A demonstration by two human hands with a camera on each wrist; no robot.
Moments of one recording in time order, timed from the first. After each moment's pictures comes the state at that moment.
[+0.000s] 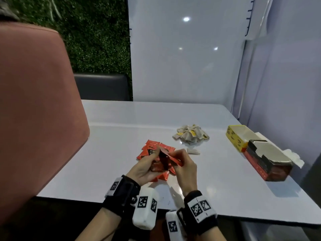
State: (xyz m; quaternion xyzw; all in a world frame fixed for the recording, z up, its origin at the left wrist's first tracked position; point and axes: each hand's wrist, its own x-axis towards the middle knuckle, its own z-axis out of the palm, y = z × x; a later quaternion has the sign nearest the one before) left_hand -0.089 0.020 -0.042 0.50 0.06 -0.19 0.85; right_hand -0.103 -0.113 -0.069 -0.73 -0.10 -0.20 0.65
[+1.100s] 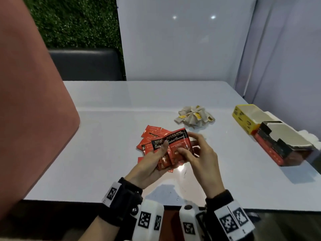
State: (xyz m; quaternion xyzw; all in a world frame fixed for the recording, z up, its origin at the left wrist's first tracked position) left_hand -0.090 0.021 -0.049 0.48 -0.02 -0.20 0.85; right_hand -0.114 -0.122 -0.038 -0.80 -0.04 -0.19 0.56
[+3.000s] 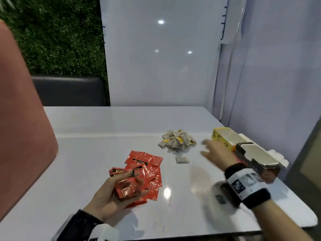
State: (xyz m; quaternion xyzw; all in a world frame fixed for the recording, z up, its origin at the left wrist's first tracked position) left_hand -0.084 0.074 -0.048 0.32 0.10 -0.27 0.90; right_hand -0.049 -0.220 0.012 -0.98 0.03 -0.07 0.16
